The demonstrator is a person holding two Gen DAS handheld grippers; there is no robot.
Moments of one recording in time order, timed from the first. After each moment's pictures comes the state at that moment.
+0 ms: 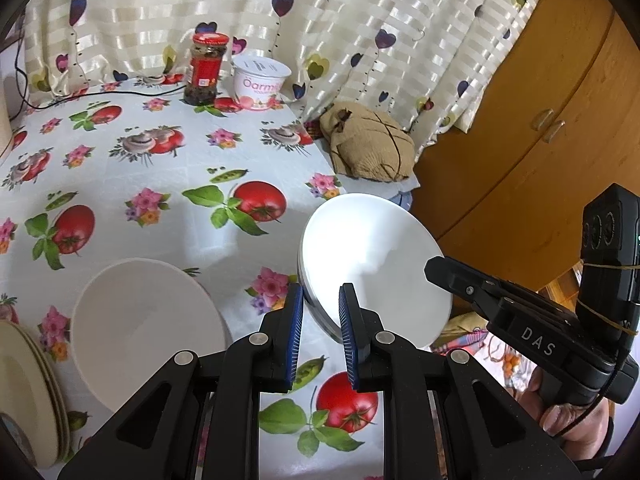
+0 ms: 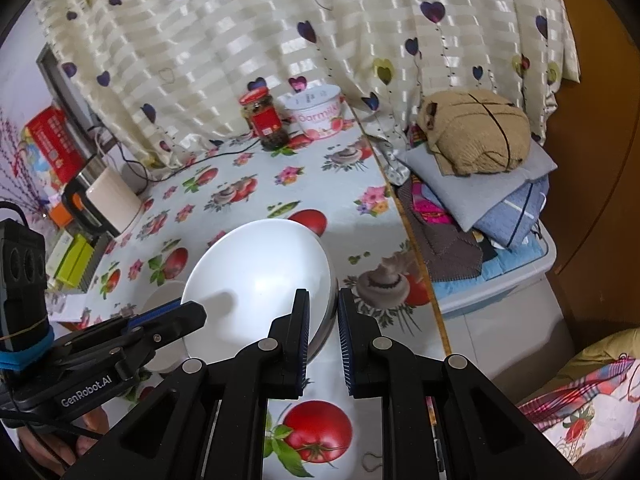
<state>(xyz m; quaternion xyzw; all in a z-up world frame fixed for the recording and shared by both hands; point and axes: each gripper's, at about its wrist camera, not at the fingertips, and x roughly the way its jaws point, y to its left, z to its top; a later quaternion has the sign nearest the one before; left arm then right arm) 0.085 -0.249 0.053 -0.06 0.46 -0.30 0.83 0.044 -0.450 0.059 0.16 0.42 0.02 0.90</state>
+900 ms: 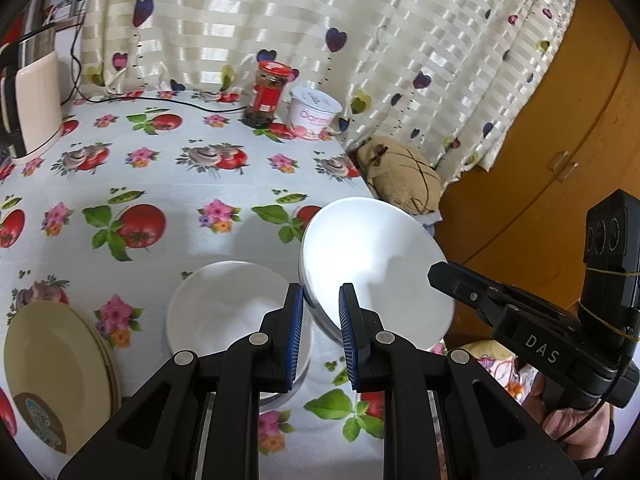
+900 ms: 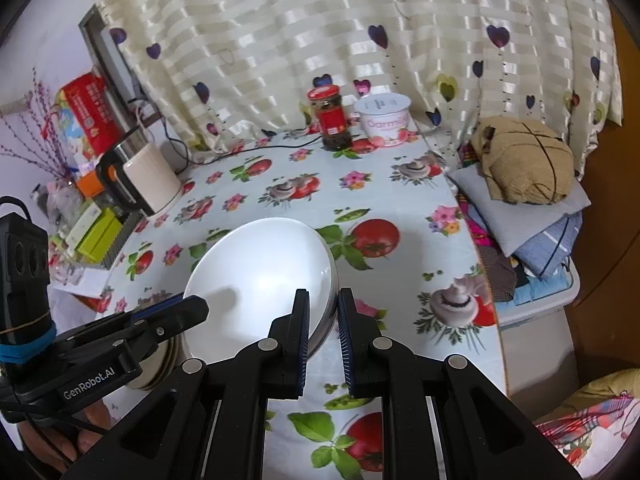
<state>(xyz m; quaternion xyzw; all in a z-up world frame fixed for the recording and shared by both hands) 0.079 -0.177 0.069 -0.10 0.44 -0.25 0.86 0.062 -0.381 0.080 0.12 0.41 0.08 0.90</state>
